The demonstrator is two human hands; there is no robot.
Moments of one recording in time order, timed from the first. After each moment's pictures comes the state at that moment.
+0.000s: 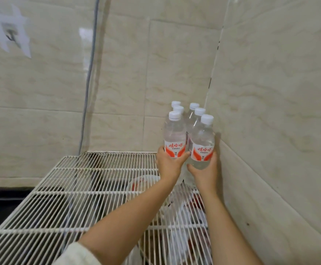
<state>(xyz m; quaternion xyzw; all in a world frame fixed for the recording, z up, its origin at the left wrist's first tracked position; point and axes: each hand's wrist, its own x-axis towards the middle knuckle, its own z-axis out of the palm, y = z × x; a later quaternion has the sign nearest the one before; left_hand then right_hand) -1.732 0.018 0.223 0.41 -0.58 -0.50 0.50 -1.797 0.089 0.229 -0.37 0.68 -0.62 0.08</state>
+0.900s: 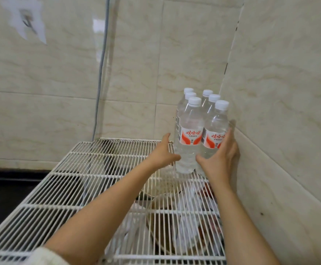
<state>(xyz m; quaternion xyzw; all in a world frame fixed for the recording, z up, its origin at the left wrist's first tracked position) -1.669 0.005 0.237 0.40 -0.77 -0.43 0.27 -1.791 0.093 0.227 -0.39 0.79 -0.47 -0.07</state>
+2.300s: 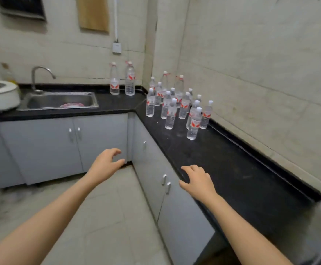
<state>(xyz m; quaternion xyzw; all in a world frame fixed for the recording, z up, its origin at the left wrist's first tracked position) -0.908 0.419 0.156 0.85 -0.35 -0.10 0.38 -1.114 0.239 0.142 -0.94 0.34 -0.04 0.09</state>
